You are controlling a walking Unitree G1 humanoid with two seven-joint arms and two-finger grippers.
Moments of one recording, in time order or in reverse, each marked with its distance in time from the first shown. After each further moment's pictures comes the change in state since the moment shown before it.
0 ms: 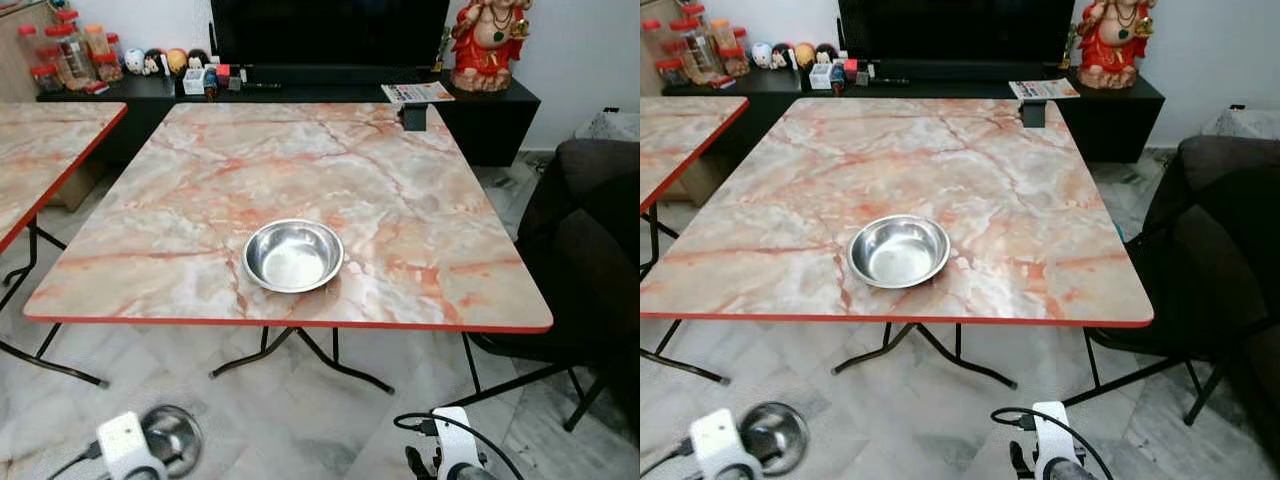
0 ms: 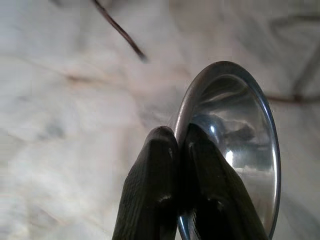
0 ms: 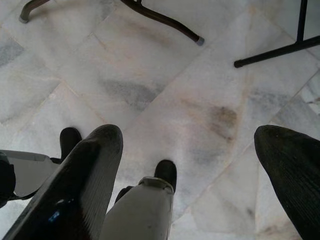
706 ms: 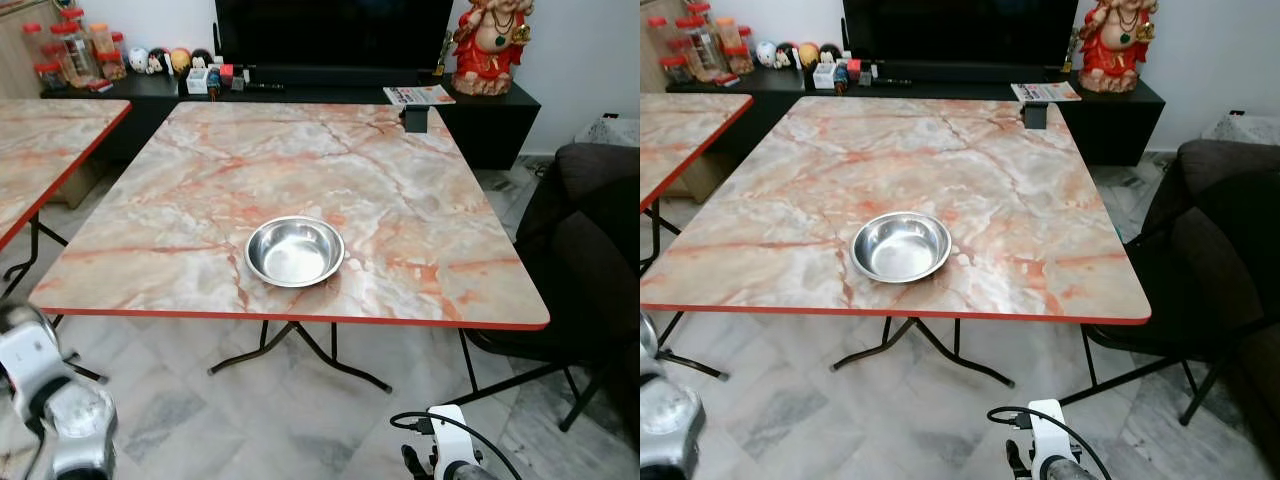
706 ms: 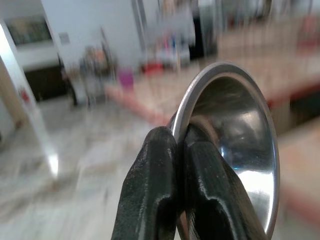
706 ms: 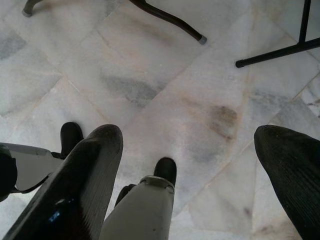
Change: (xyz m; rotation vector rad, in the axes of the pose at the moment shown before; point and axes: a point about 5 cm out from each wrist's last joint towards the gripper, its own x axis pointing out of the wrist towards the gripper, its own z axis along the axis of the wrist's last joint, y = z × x) left arm 0.005 0.013 0.187 -0.027 -0.808 0.438; right arm 0.001 0.004 0.001 -0.013 0.000 0.018
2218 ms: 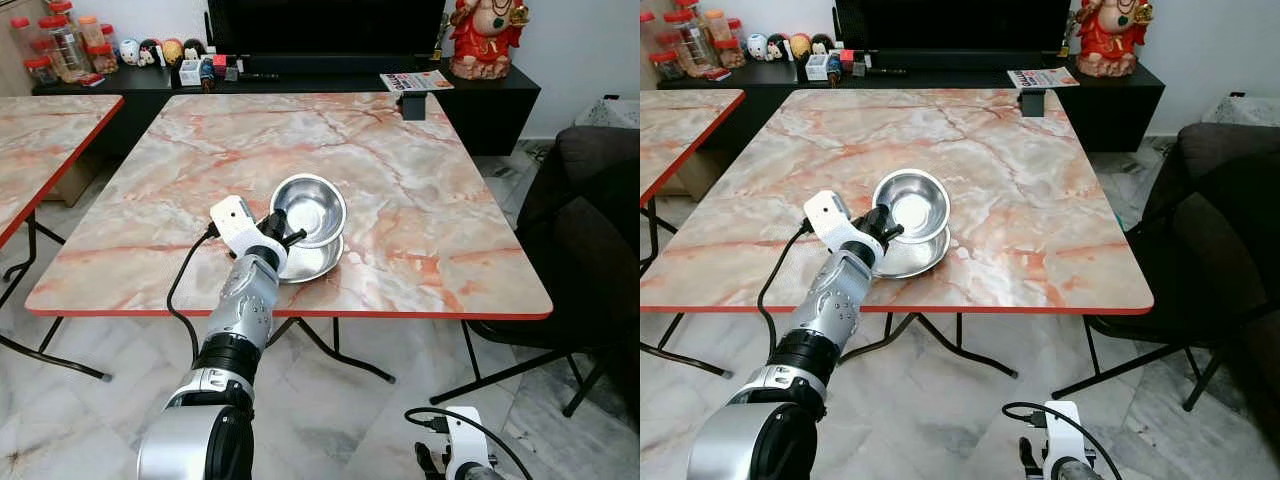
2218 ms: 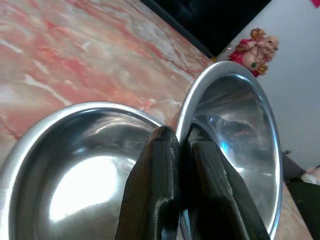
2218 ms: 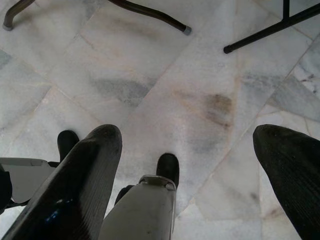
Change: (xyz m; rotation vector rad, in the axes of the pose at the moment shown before) left arm -0.125 -0.197 0.108 -0.859 0.667 -1.042; right arm -0.002 -0.013 -0.003 0.088 -0.012 -0.063
